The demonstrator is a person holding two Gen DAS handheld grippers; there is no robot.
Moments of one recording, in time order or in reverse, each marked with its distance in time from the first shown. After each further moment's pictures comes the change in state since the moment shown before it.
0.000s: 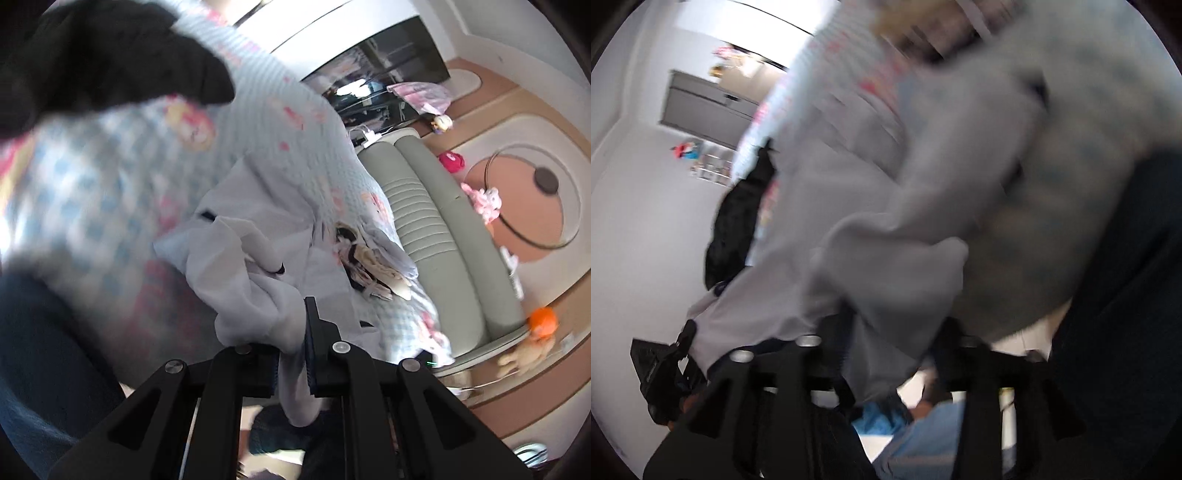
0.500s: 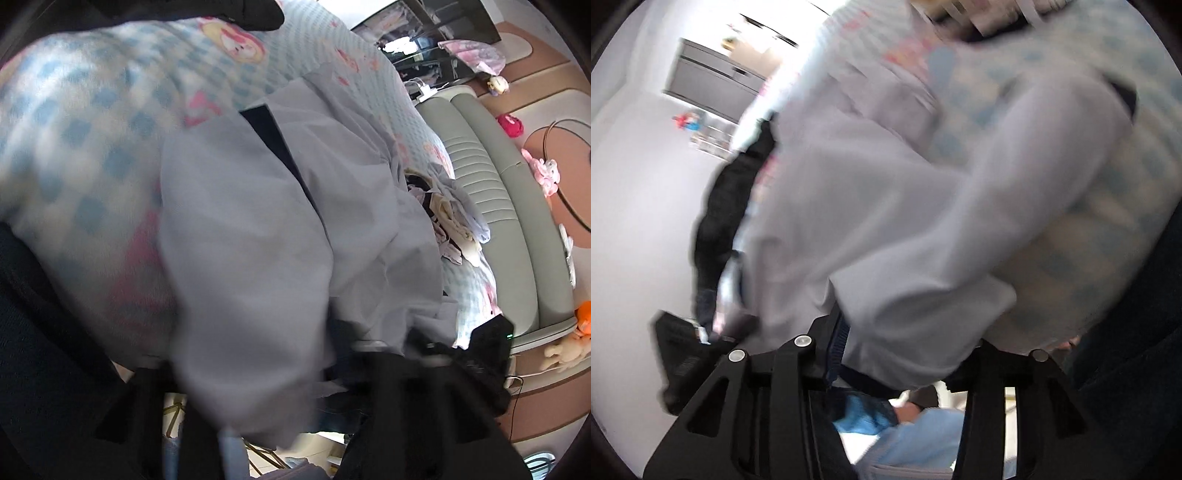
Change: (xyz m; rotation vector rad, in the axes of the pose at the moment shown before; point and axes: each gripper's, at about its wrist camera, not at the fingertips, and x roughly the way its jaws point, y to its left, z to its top) left arm 0.075 0.023 -0.031 0.000 0.150 0.227; right arm 0.039 0.019 0.005 -0.112 0.009 -0.035
